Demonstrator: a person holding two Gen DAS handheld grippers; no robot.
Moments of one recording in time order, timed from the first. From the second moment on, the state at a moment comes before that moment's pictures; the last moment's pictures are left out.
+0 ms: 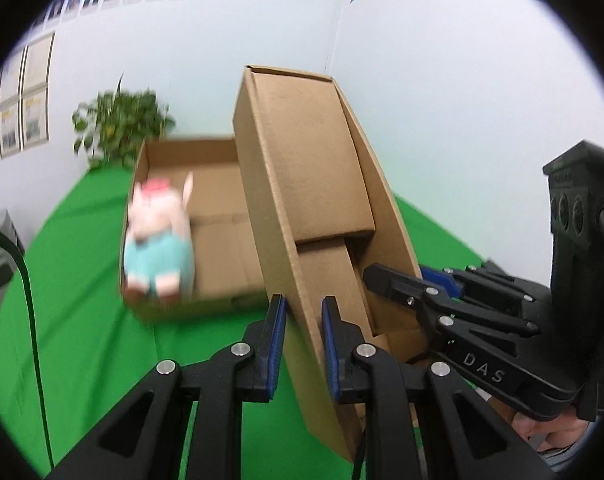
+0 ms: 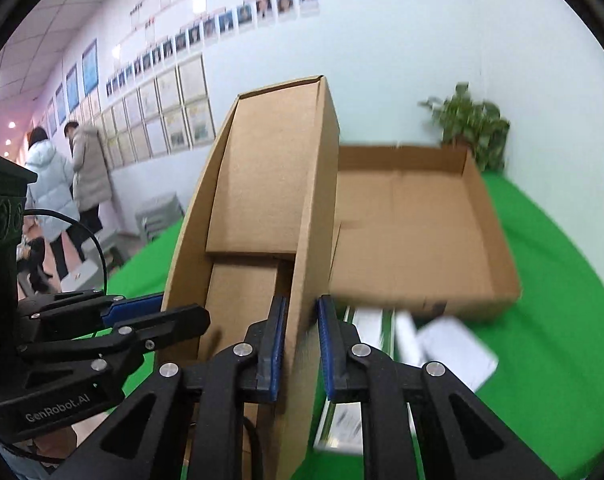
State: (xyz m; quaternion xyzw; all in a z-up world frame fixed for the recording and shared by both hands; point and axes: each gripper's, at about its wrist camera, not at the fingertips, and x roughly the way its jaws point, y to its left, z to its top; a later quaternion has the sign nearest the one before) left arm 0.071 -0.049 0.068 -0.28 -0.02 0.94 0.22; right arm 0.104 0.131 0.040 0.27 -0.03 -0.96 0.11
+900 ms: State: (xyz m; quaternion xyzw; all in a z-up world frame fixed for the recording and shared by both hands) left arm -0.066 -0.072 0.064 -0.30 -0.04 0.94 0.17; right arm -0.132 0.143 0.036 0.31 -0.03 -0.94 0.14
